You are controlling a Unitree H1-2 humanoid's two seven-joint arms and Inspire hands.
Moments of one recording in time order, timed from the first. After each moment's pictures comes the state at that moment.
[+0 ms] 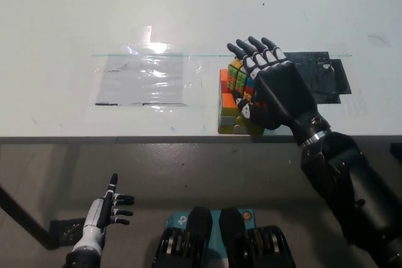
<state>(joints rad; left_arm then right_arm) -0.38 0.12 0.06 0.99 0.05 -0.24 0.12 -0.60 -0.24 0.42 0.24 -0.92 -0.09 -0.15</state>
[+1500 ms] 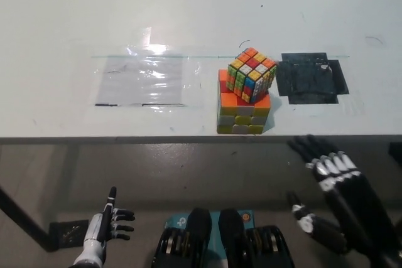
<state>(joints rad) -0.35 0.11 0.08 1.03 0.03 -0.26 0.12 0.05 -0.28 0.20 -0.43 -0.77 -0.12 0.04</state>
